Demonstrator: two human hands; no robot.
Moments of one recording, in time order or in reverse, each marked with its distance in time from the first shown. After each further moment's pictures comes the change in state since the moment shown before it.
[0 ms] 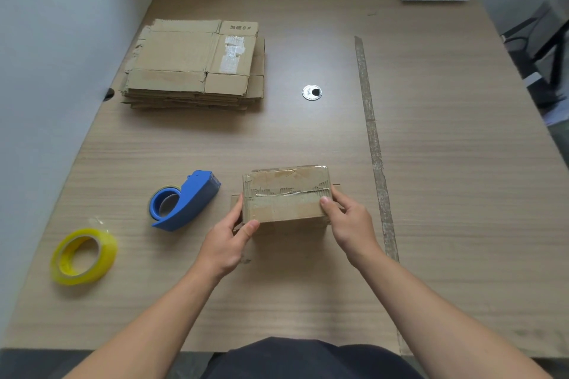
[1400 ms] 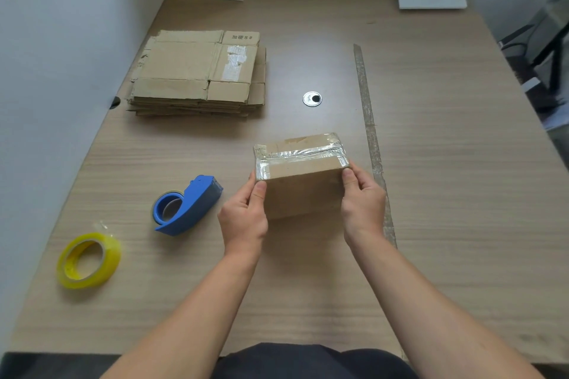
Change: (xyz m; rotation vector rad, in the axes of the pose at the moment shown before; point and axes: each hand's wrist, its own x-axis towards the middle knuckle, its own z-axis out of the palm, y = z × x) left_hand 0.007 0.078 0.035 -0.225 0.484 0.029; right_hand 0.021 -0.037 0.001 0.313 0.390 -0.026
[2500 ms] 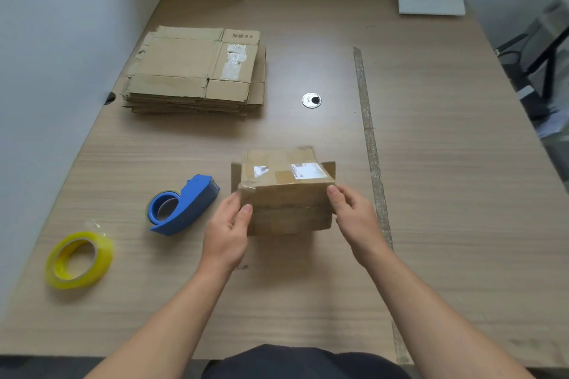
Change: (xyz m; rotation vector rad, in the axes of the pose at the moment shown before) left_hand 0.006 -0.035 -0.035 0.086 -0.252 0.065; right_hand -0.010 0.007 -0.023 -0.212 -0.416 0.063
